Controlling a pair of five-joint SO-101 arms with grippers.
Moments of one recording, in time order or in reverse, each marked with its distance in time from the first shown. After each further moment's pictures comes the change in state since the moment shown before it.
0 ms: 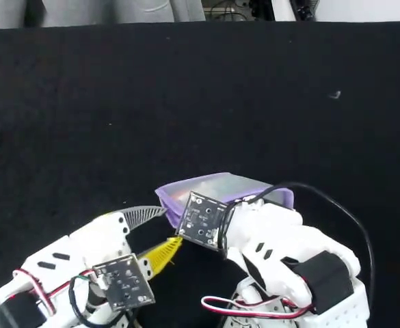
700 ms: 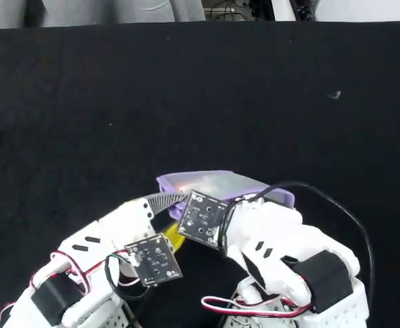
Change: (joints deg) left arm -1.5 0.2 16.4 -18.0 0.4; right arm 0.4 0.0 0.4 -1.1 0.0
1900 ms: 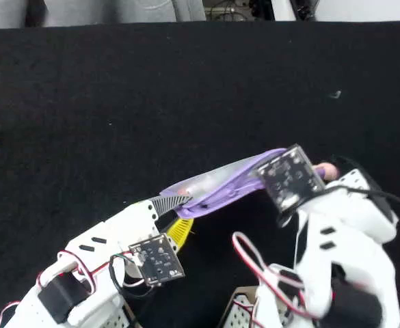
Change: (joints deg) left arm 0.3 -0.4 5.0 -1.6 2.5; right arm 47.1 -0.1 -14.9 -11.5 9.0
